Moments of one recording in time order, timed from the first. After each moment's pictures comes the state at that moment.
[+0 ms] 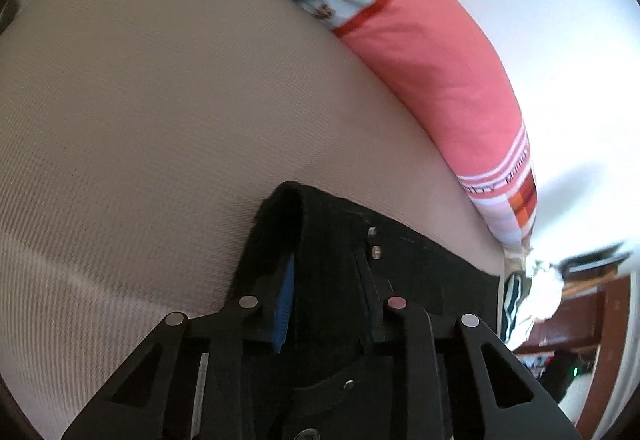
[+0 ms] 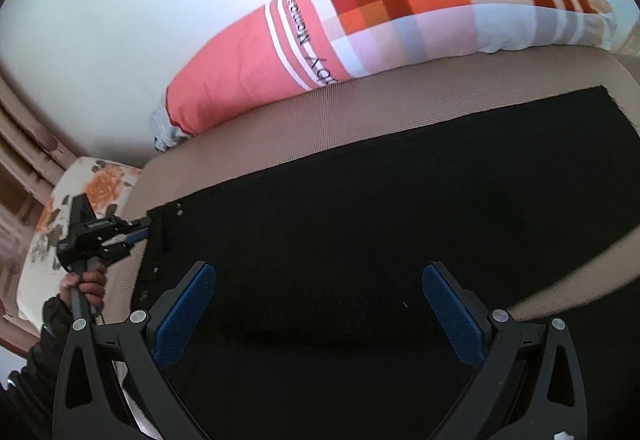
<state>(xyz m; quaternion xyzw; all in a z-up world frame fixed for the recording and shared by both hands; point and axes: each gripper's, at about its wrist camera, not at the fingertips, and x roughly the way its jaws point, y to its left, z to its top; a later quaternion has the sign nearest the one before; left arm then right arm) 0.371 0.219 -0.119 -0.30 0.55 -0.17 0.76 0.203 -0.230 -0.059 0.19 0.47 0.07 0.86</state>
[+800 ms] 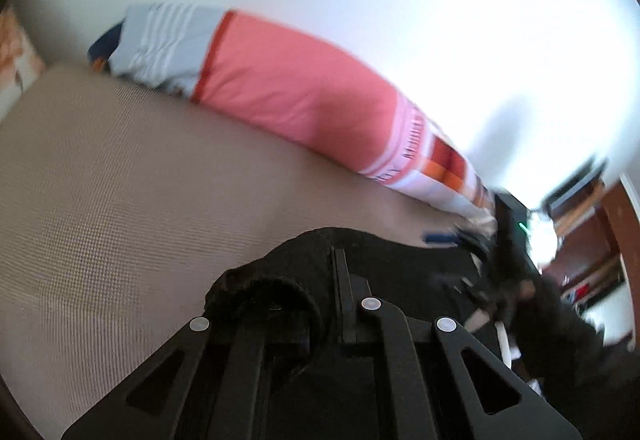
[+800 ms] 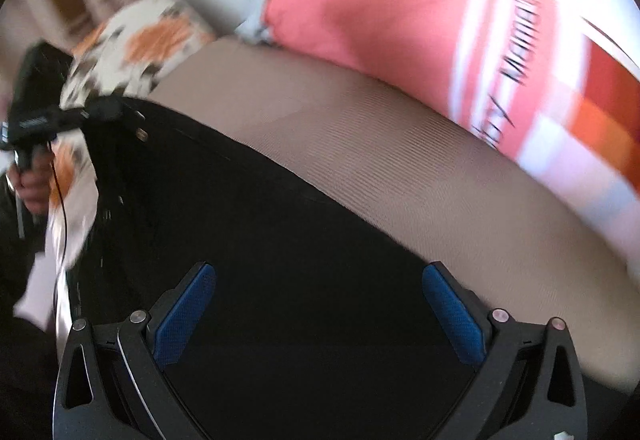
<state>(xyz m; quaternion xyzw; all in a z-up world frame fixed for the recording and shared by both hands) 0.322 0.146 -0.017 -0.22 0.45 -0.27 0.82 0.335 -0.167 -0.063 -0.09 0.53 0.33 0.78</state>
